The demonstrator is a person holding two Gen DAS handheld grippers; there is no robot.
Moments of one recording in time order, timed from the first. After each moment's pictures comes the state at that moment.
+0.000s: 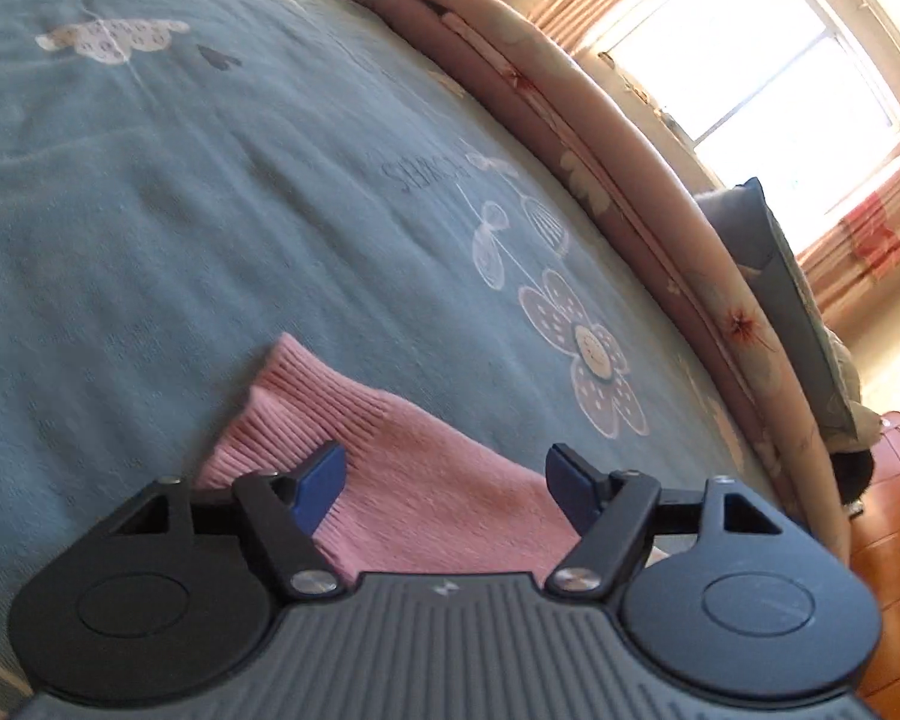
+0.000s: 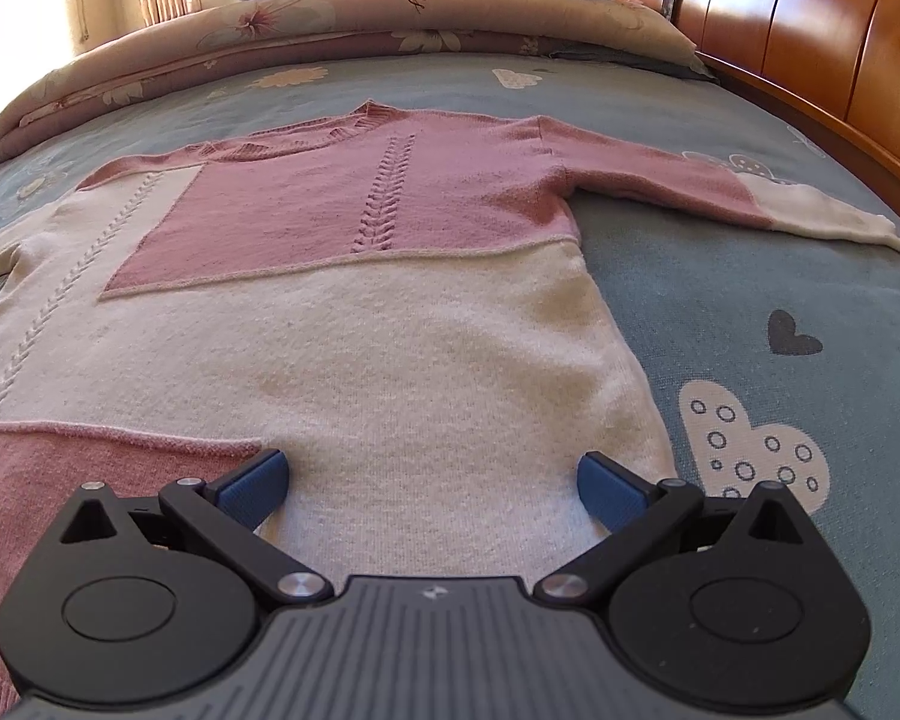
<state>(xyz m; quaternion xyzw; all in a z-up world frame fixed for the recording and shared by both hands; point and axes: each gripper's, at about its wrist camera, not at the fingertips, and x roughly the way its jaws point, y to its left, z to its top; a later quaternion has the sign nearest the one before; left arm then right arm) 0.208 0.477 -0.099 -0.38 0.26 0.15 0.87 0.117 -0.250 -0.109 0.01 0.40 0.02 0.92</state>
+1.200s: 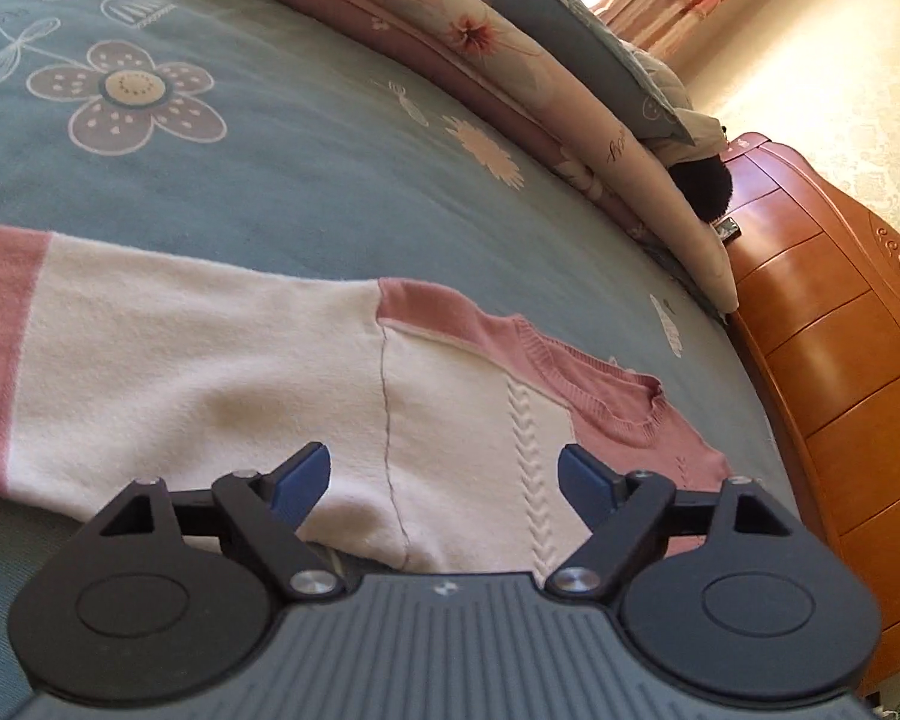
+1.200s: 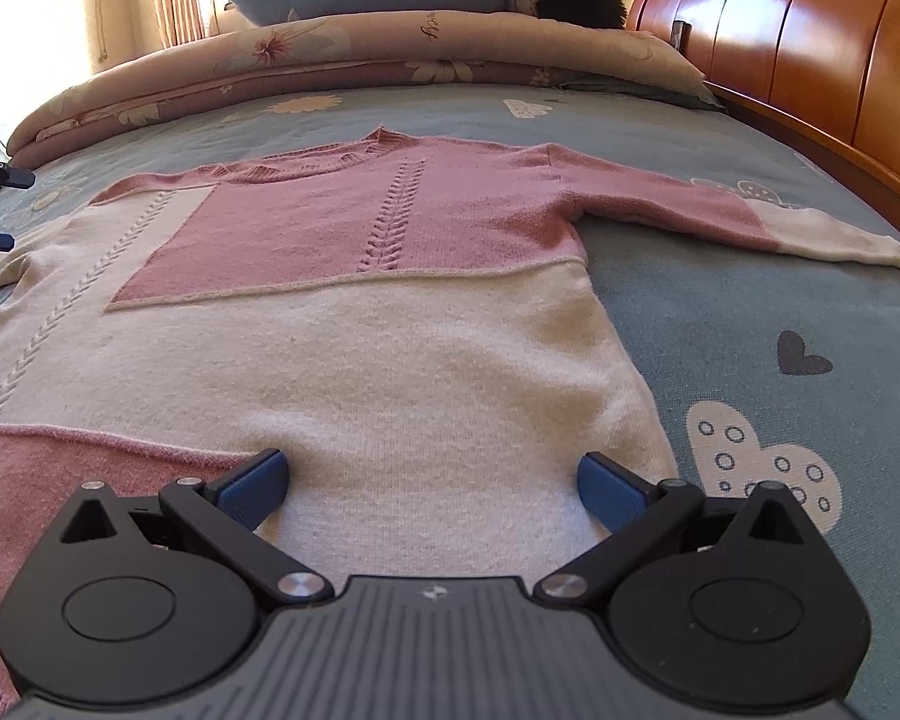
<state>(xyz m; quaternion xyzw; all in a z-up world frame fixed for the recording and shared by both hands) 0.294 0.212 -0.071 -0.29 0.39 -0.11 0.87 0.115 -0.253 -0.115 0.01 0.36 0.04 0.93</state>
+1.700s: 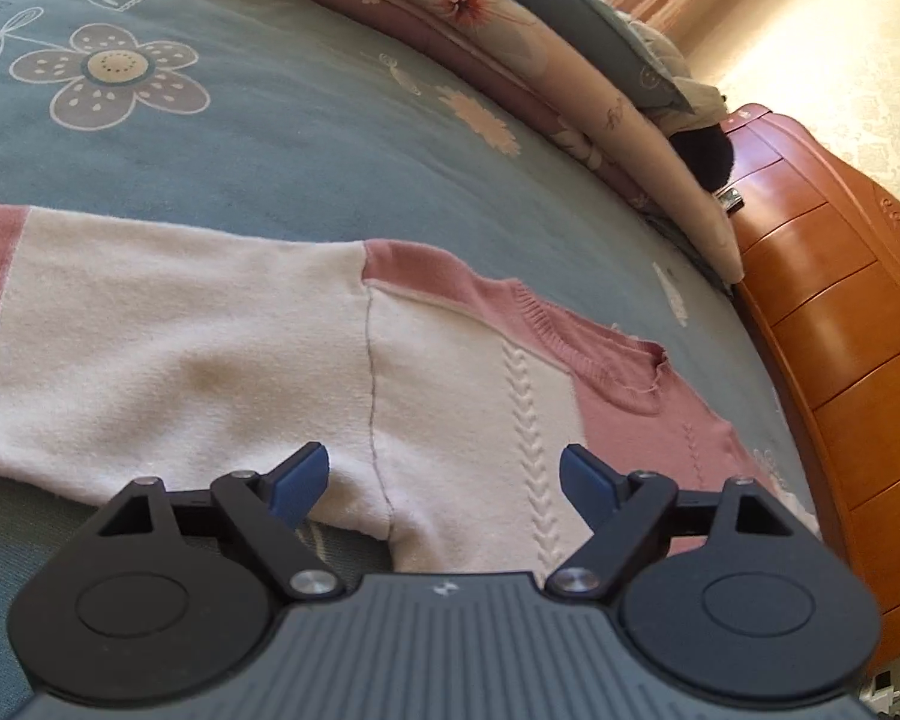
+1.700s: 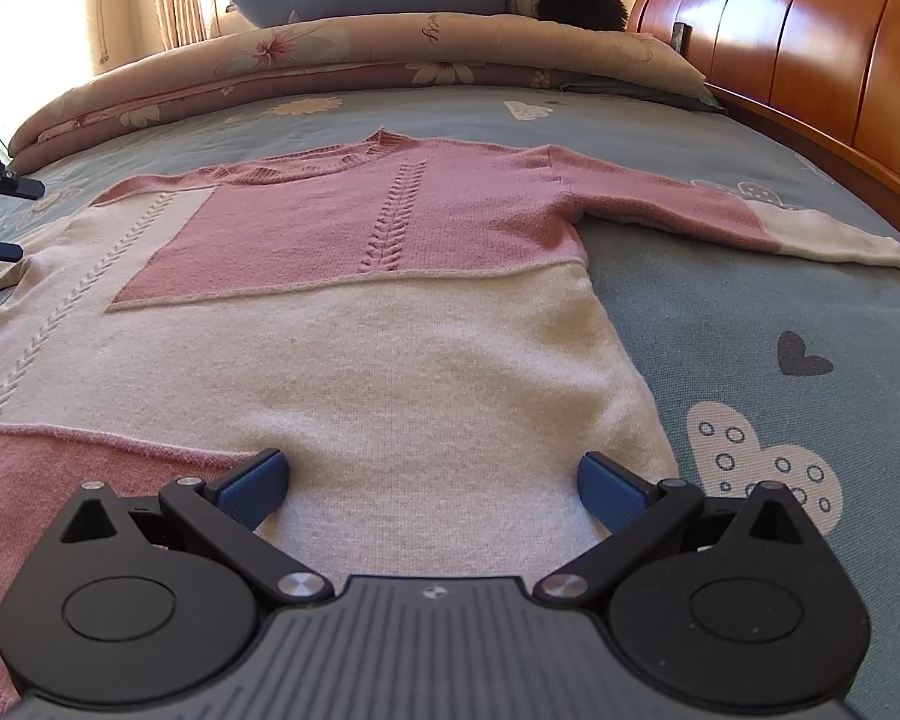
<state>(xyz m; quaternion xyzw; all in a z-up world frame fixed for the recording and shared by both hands) 0.298 0.196 -0.081 -0.27 0.41 -0.11 0.86 0.113 -0.254 -0.116 0.01 0.36 0.04 0.93</state>
